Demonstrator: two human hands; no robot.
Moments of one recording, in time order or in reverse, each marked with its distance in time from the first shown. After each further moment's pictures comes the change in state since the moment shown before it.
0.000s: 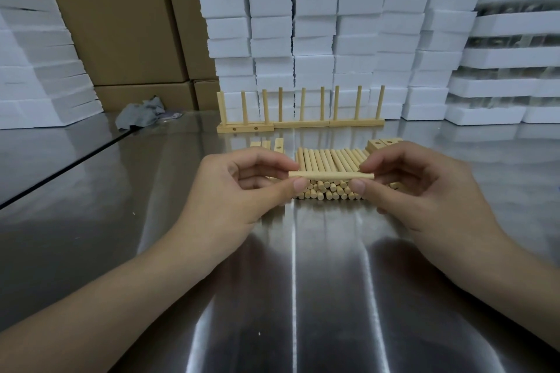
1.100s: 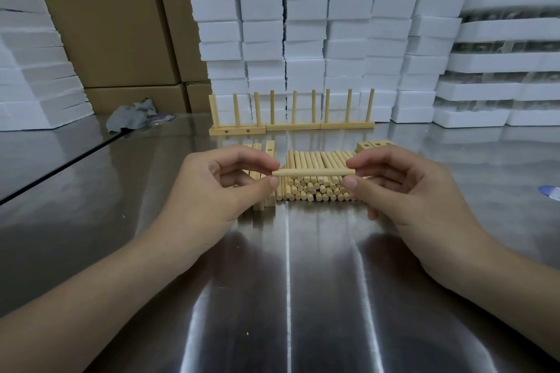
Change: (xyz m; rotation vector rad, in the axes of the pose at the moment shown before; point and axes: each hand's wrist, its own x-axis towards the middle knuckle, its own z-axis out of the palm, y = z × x) left_hand 0.006 -0.007 -0.012 0.099 0.005 0.030; right_hand 0.000 0.003 0.001 0.150 0.015 0.128
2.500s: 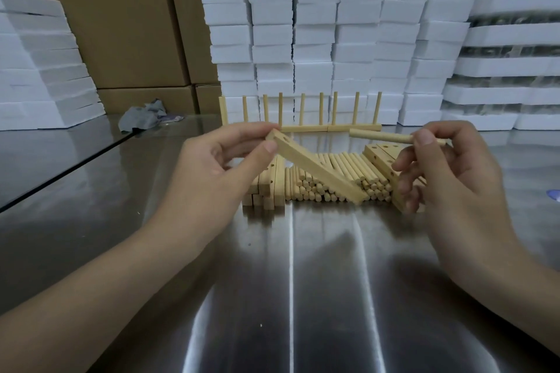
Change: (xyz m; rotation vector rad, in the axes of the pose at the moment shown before) left_hand 0.000 0.015 -0.005 -0.010 0.086 0.119; right_hand -0.005 -0.014 -0.001 0.004 0.280 -0.162
